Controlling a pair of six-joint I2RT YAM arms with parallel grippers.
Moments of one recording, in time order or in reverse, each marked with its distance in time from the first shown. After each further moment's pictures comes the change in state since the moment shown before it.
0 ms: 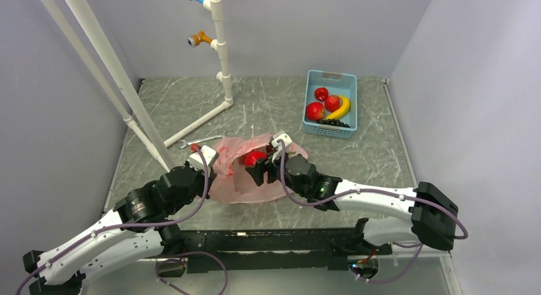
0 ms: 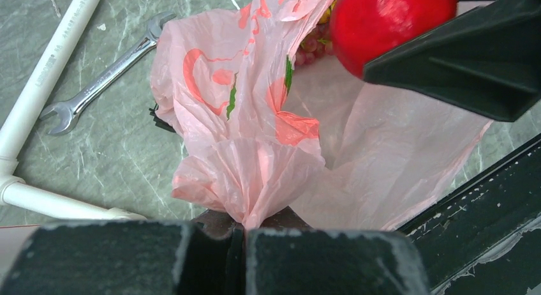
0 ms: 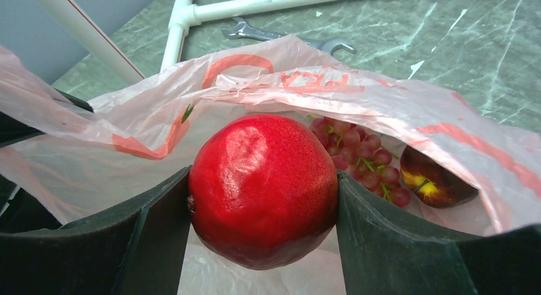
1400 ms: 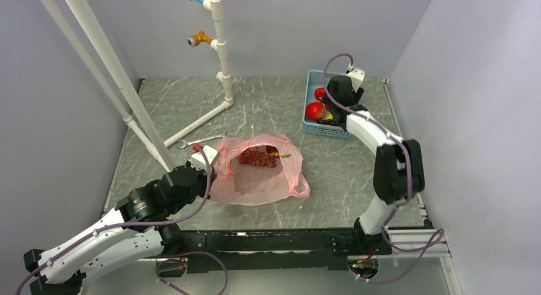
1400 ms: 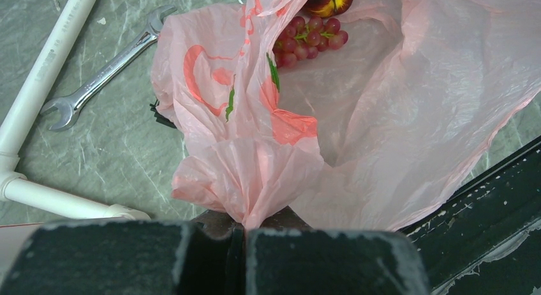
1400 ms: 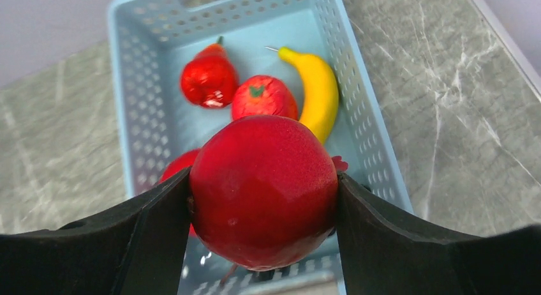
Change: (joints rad) left arm 0.000 0.019 0.000 -0.008 -0.004 -0.003; right arm -0.849 0.395 0.526 -0.395 0.229 0.125
